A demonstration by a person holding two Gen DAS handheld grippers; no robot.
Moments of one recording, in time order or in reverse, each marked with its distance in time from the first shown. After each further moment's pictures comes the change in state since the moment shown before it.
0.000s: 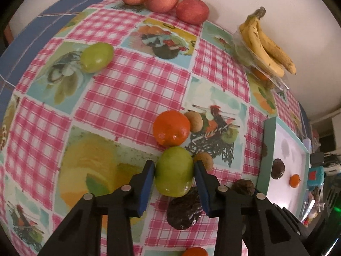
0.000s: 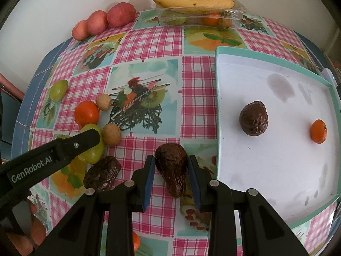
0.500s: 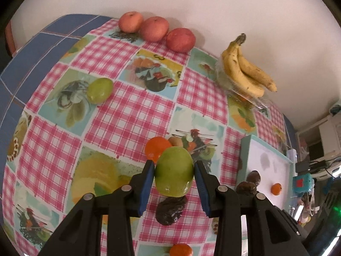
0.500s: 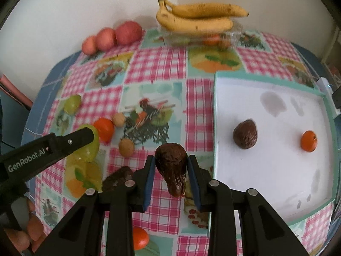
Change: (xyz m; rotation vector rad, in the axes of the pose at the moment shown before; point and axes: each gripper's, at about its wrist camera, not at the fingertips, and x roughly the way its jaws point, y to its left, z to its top) left arm -0.051 -0.014 0.008 0.015 -0.104 -0.054; right arm -0.043 0.003 0.007 -0.002 -0.104 0.026
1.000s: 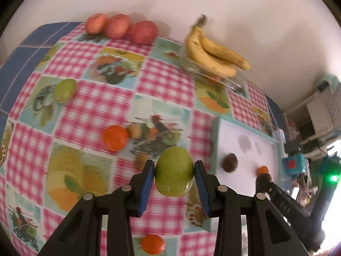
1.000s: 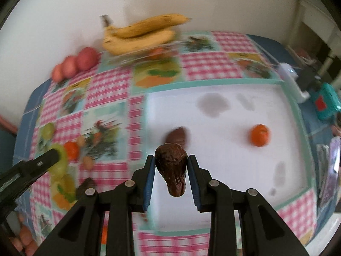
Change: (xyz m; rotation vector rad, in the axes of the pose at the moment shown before) left arm 0.003 -0.061 -0.023 0.122 0.041 -0.066; right arm -0.030 -0.090 0.007 0.179 -0.015 -0.161
